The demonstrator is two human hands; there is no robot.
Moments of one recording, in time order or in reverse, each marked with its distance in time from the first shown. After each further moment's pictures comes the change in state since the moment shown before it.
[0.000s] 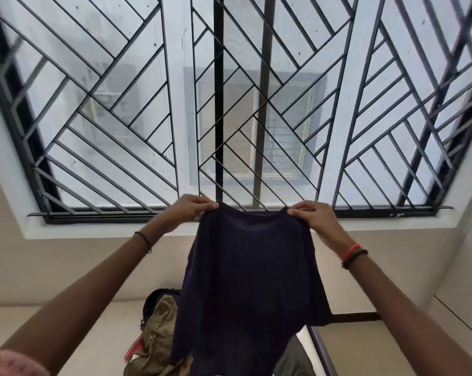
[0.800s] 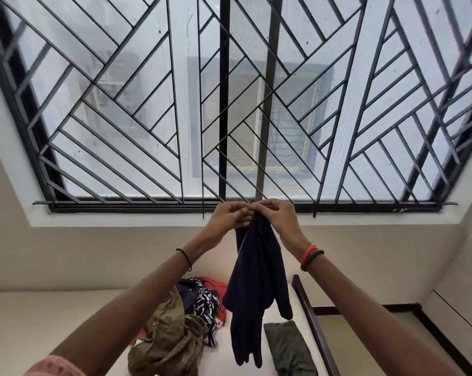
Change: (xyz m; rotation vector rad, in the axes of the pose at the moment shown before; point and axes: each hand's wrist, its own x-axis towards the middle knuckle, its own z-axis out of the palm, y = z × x) left_hand 0.001 -0.022 0.092 -0.288 0.027 0.106; right_hand -0.013 0.009 0.093 0.017 0.036 -0.097
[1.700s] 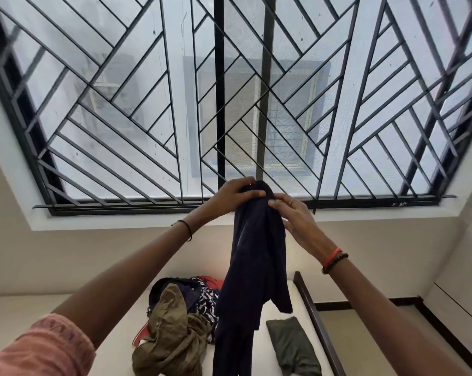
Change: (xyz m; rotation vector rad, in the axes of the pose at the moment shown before) left_hand 0.017 0.052 -0.001 0.567 -0.173 0.356; right_hand -0.016 -0.006 -0.040 0.371 -0.235 0.060
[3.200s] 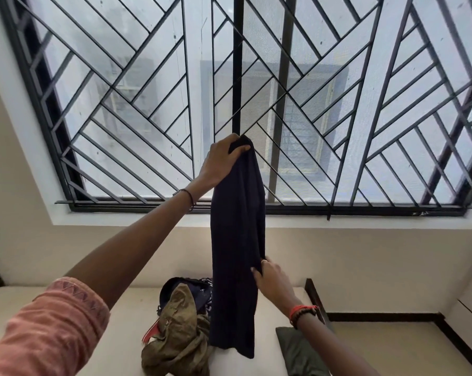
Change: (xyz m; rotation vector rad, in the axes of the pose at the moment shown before) left_hand 0.029 0.006 -0.073 0.276 0.492 0.041; right_hand -0.033 0.145 0.041 -1.095 -0.059 0.093
